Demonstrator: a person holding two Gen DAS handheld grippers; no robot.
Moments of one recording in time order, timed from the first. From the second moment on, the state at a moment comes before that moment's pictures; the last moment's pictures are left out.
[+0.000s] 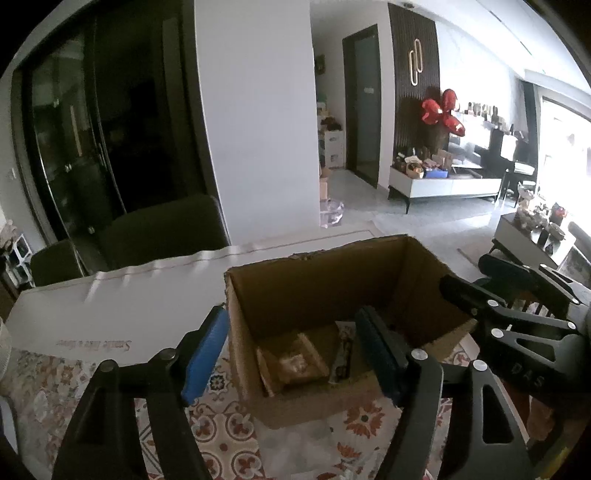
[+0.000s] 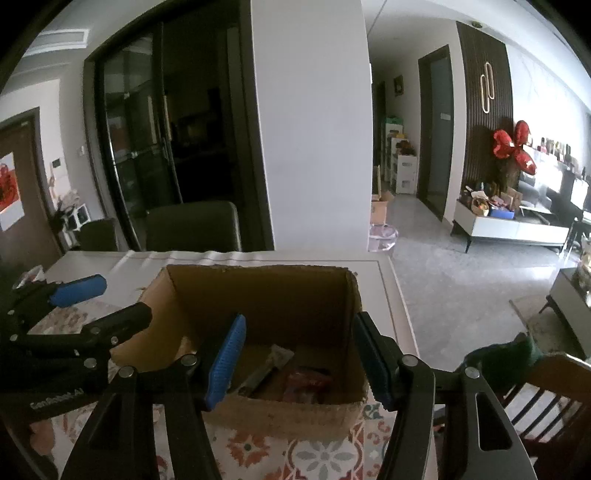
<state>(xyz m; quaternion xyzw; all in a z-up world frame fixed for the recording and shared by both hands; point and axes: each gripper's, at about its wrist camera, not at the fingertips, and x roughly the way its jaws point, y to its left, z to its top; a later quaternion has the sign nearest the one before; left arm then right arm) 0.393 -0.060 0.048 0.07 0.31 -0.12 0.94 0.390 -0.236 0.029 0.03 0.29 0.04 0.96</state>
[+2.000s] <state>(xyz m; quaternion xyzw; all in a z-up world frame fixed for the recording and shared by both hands) 0.204 0.027 -0.027 0.08 0.32 -0.08 0.94 0.217 -0.146 -0.043 -0.01 0.31 0.11 0.95</state>
